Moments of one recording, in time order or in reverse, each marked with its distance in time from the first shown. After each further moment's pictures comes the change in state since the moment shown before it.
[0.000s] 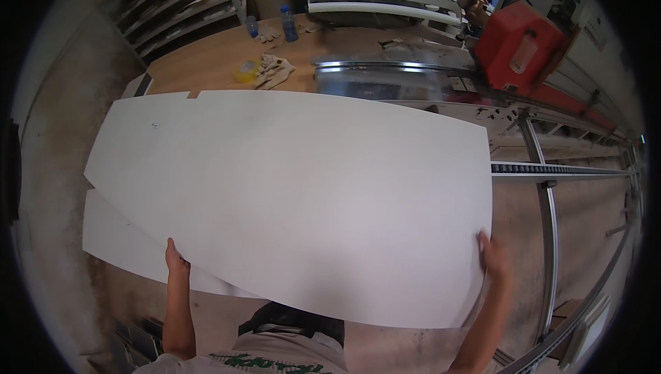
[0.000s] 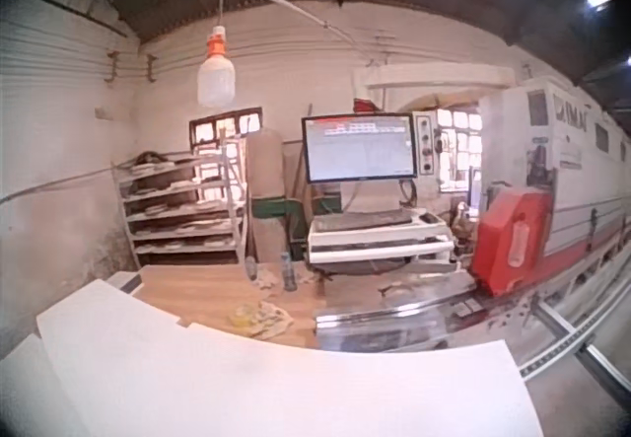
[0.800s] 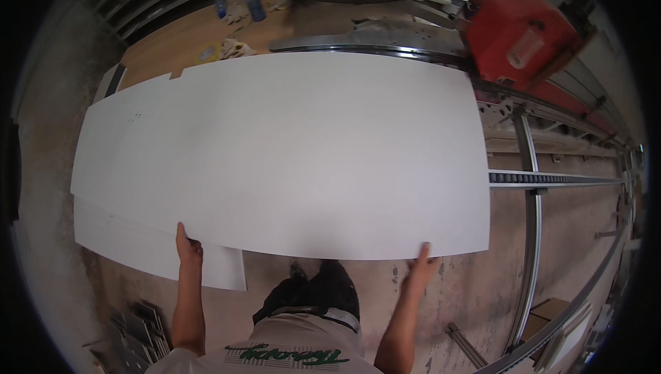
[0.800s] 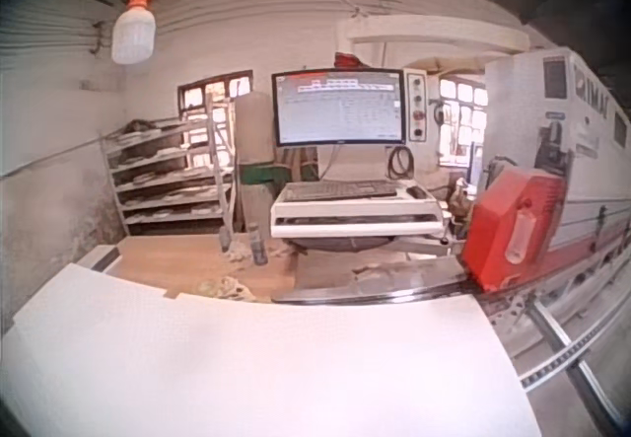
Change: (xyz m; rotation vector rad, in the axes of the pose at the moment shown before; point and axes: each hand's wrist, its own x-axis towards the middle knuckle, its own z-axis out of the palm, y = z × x) left_hand -0.095 -0.082 0.179 0.035 0.137 -0.128; right_hand 0.005 -0.034 0.113 0.789 0.473 0.447
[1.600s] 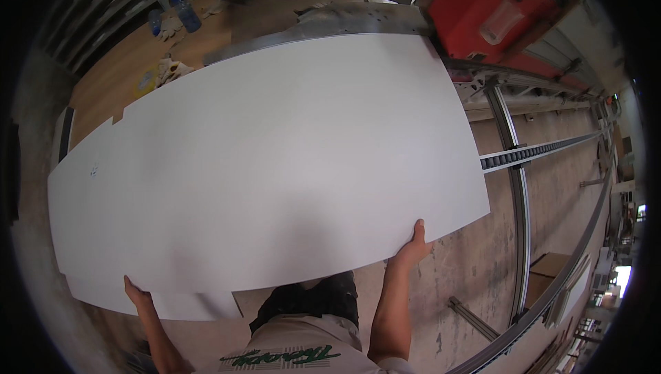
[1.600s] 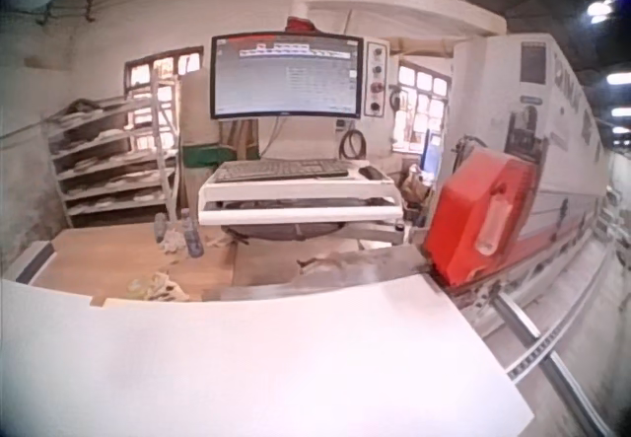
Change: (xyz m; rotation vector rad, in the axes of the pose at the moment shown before) left_hand 0.159 0.098 -0.084 -0.172 -0.105 0.147; right_hand 0.044 -0.011 0.088 0.293 0.140 -0.164
